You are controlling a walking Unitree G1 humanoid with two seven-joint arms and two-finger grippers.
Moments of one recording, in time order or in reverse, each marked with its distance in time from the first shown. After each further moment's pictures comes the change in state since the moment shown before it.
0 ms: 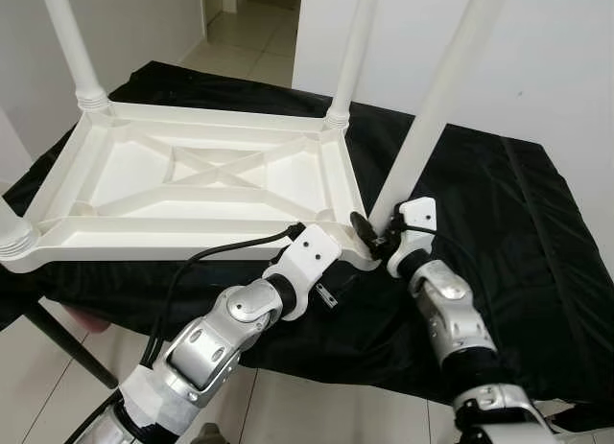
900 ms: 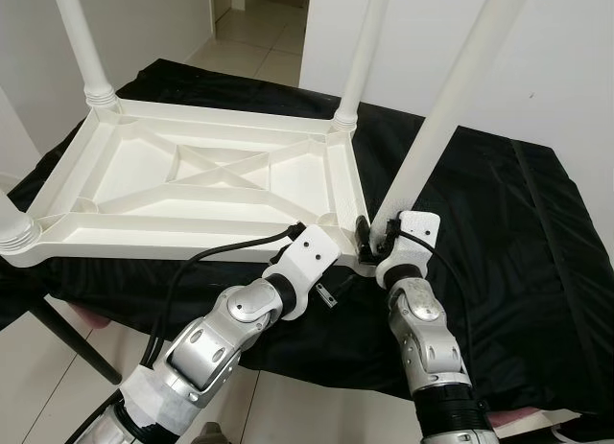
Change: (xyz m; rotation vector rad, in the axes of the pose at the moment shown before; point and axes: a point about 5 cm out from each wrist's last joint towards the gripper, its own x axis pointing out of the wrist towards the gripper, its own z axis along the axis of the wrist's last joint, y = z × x) left arm 0.000 0.001 -0.001 0.016 0.005 0.009; right arm -0.017 0.004 0.012 0.051 -0.007 -0.240
